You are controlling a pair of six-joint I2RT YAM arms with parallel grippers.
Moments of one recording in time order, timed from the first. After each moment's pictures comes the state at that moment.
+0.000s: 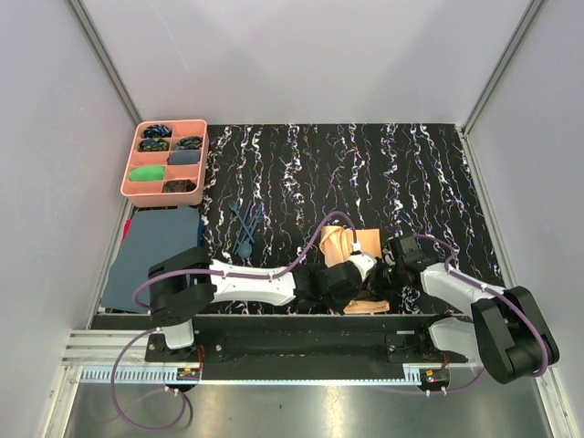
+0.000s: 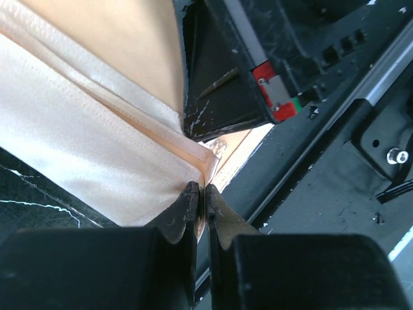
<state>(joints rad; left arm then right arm) -1.32 1.77 1.08 -0.18 -0.12 -0.48 0.33 1.19 0.35 -0.32 -0.52 0.85</state>
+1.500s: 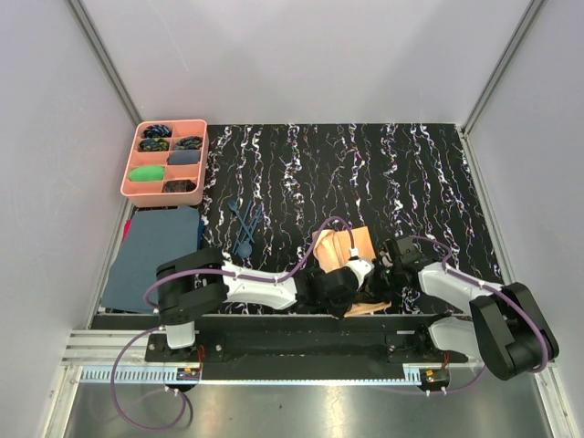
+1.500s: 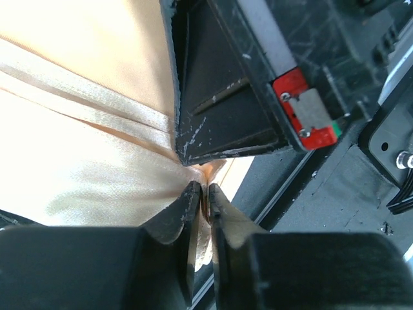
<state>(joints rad) -1.32 1.81 1.00 -0.02 -0.08 -0.51 0.36 1.20 0.36 -0.33 -0.54 0.87</state>
